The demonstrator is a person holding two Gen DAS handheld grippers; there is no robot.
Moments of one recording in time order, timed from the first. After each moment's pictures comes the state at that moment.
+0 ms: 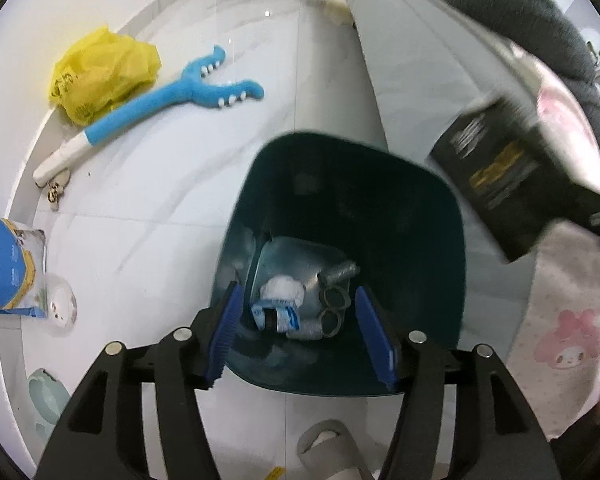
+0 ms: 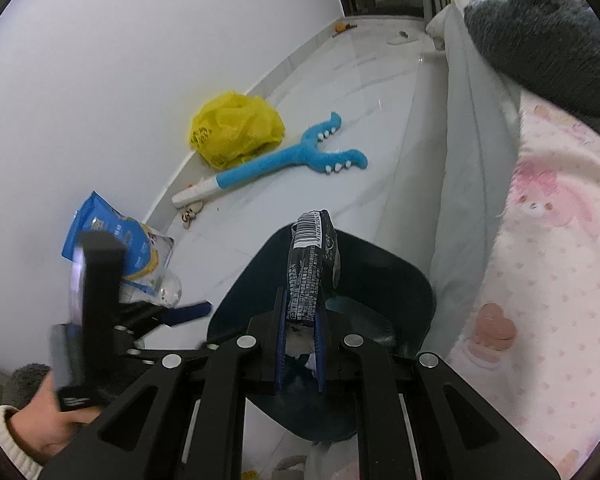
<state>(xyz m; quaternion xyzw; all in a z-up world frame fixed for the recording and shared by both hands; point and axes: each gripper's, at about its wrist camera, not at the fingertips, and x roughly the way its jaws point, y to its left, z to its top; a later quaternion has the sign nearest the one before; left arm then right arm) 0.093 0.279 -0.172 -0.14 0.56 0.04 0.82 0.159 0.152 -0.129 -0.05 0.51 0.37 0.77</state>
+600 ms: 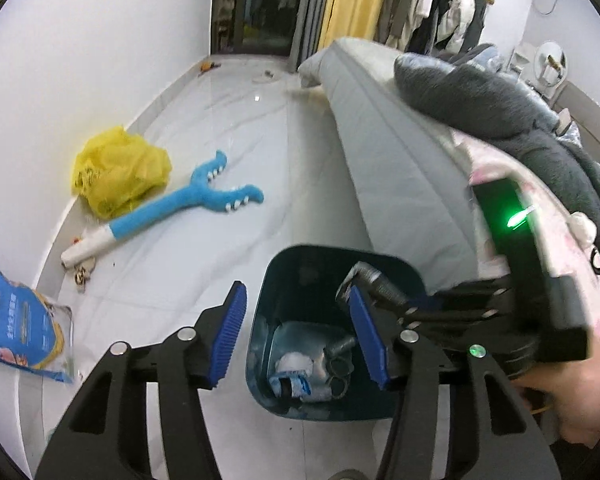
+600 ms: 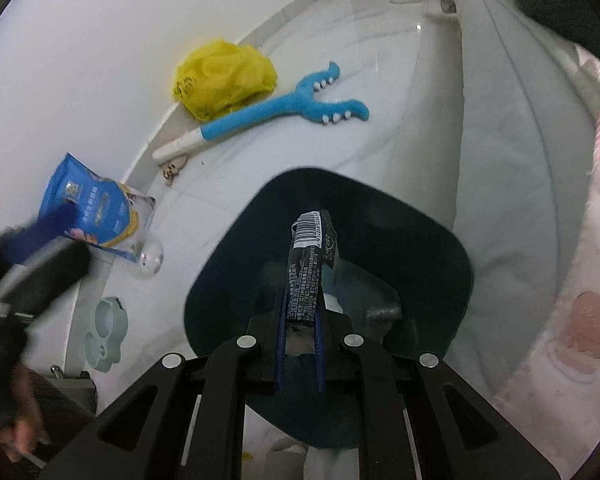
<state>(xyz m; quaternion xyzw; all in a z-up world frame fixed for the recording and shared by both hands) 0.067 0.279 -0.081 -0.09 0.41 0.05 0.90 0.152 0.188 -0.182 -0.10 0.57 0.34 0.74</state>
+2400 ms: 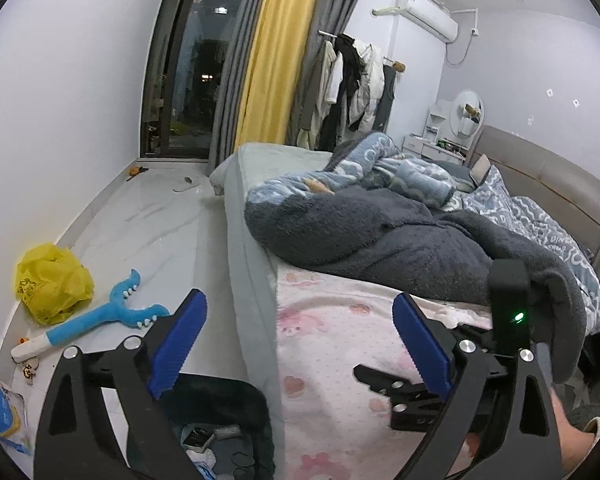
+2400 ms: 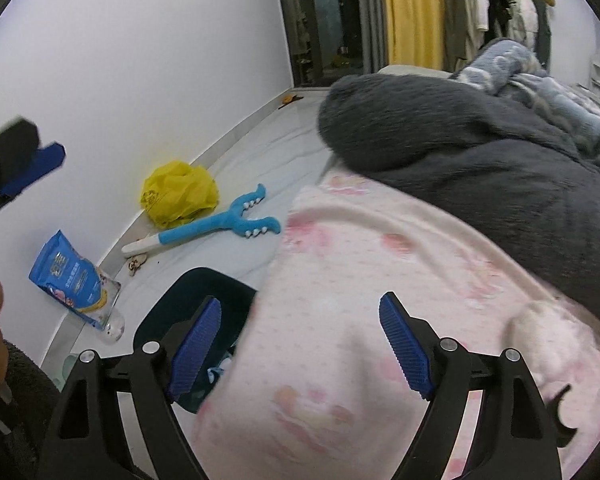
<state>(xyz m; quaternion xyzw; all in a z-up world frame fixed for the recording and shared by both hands) 0.092 0.127 0.036 -0.08 0.24 -0.06 0.97 0.153 -0.007 -0.051 -0.06 0.39 0.29 0.87</state>
